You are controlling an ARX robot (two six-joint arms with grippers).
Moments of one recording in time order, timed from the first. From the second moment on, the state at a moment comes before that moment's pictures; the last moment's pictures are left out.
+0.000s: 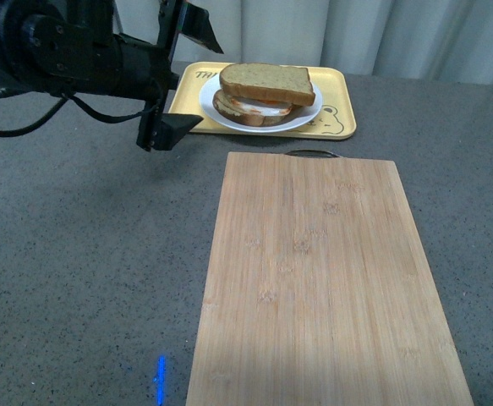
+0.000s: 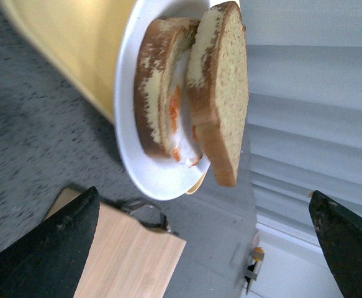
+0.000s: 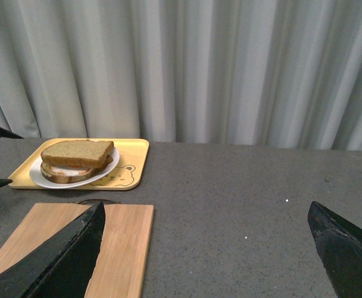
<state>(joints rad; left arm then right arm) -0.18 2.31 1.37 0.44 0.38 -1.26 0.00 0.00 0.00 0.00 0.00 0.00</state>
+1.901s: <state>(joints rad) 0.00 0.56 0.02 0.56 0.00 -0.01 0.00 0.00 0.00 0.00 0.00 0.00</state>
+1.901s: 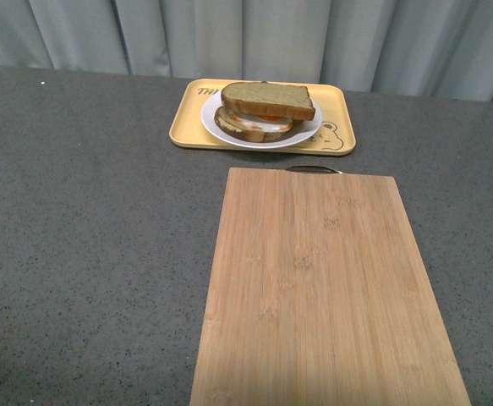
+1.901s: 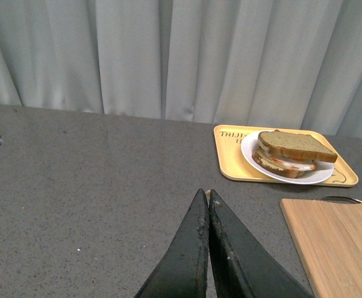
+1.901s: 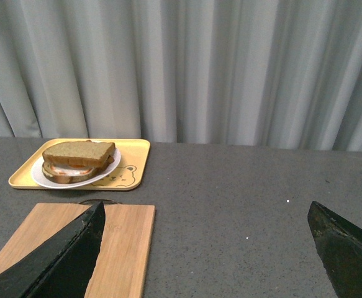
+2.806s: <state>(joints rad) 0.00 0.19 0.02 0.19 0.00 -0.01 0.00 0.00 0.00 0.00 0.00 0.00</state>
